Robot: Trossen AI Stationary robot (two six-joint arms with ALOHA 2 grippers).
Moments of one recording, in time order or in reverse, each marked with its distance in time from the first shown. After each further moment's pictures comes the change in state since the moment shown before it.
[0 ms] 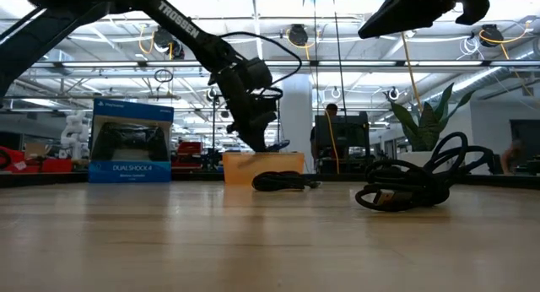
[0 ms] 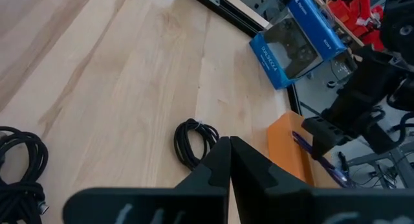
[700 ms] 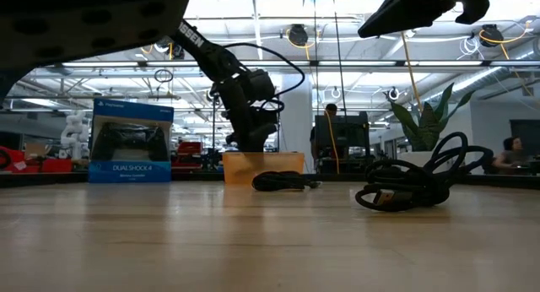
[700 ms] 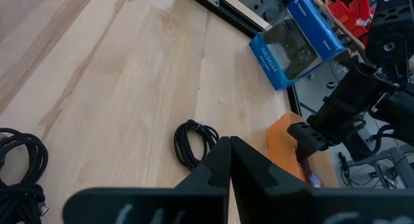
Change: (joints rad) left arm 0.003 0.053 -0.001 -0.004 0.000 -0.008; right arm 0.000 0.000 0.000 0.003 0.000 0.000
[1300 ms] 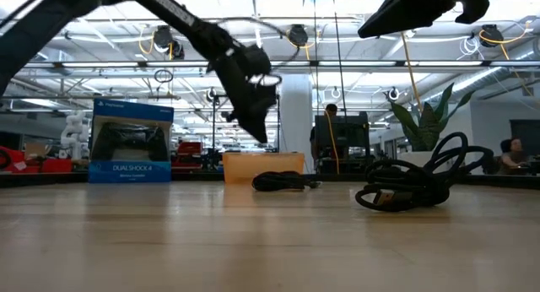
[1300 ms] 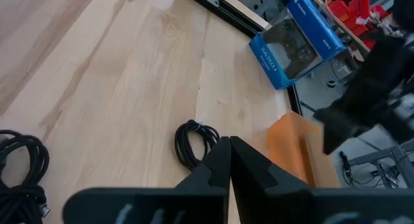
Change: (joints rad) left arm -0.027 -0.141 0.001 -0.019 -0.003 -0.022; right arm 0.000 0.000 0.000 0.006 0.001 0.015
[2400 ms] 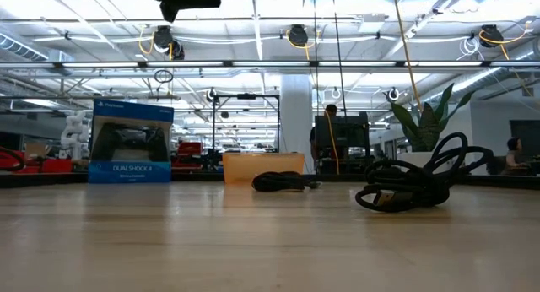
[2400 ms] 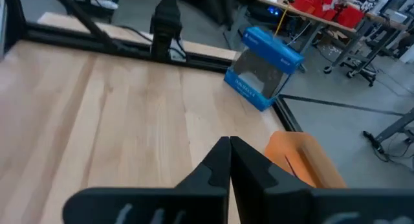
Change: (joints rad) left arm -0.633 -1.007 -0.829 0.489 -0.253 -0.137; right arm -0.004 -0.020 0.240 -0.119 0.043 0.276
